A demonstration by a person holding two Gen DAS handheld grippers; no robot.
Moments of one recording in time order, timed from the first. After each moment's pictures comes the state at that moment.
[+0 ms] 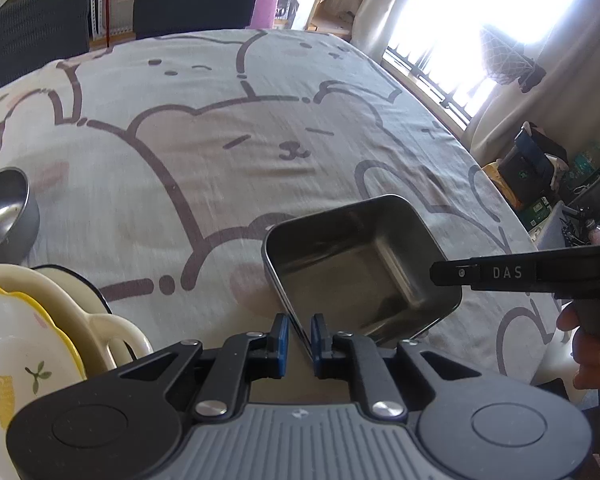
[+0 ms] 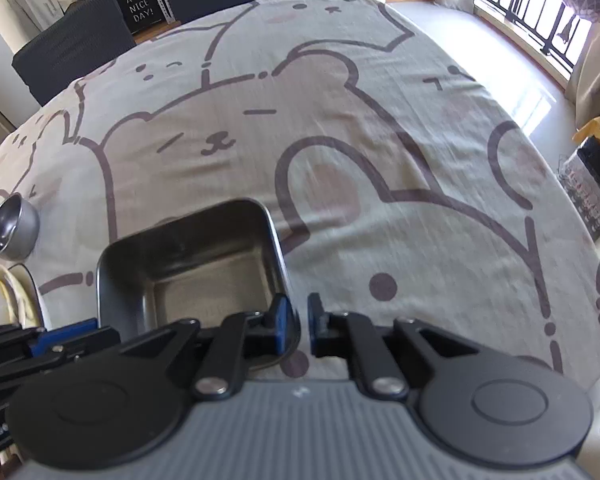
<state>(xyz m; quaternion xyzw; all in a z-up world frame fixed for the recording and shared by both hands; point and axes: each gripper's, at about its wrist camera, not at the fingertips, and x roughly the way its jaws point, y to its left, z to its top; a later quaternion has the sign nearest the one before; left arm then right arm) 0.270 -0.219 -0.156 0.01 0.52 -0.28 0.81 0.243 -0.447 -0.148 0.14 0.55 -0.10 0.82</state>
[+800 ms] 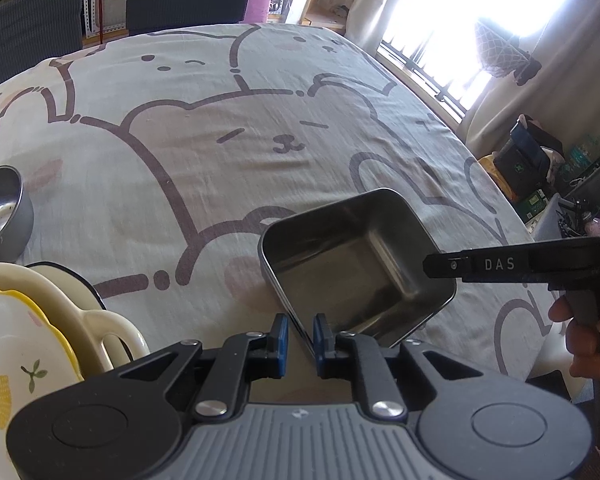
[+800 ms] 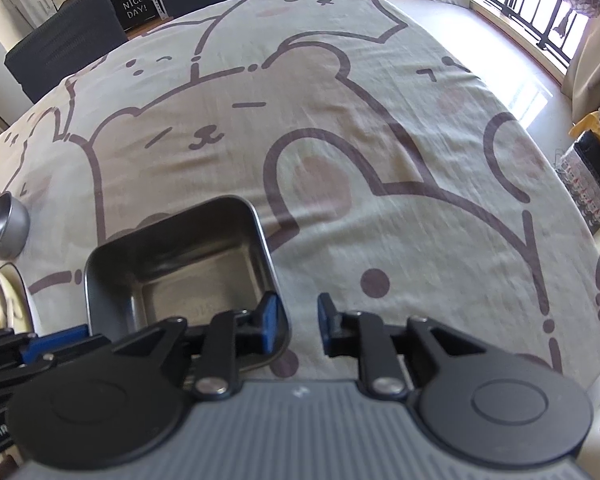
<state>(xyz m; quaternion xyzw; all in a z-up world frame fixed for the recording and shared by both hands) 0.269 -0.221 -0.157 0.02 0.52 -0.29 0.80 0.244 -0.449 -0.155 0.14 0.55 -0.11 0.81</state>
